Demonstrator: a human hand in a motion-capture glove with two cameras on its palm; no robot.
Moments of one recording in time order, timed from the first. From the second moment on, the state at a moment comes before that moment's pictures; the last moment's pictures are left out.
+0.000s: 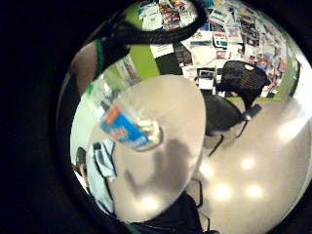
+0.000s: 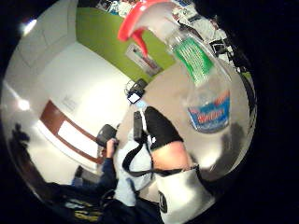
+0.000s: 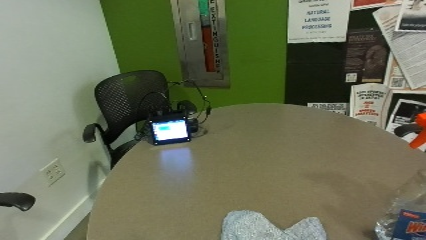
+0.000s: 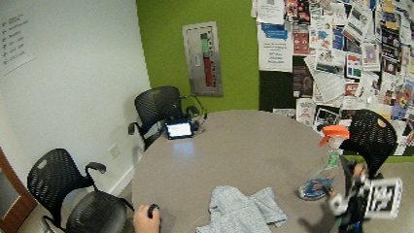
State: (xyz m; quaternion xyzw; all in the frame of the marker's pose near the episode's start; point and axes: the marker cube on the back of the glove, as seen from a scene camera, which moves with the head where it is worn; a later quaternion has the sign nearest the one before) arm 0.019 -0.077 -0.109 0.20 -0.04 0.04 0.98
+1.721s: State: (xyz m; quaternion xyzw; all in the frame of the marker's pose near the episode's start) arm 0.075 -0.132 -0.138 0.35 -0.24 0.15 0.89
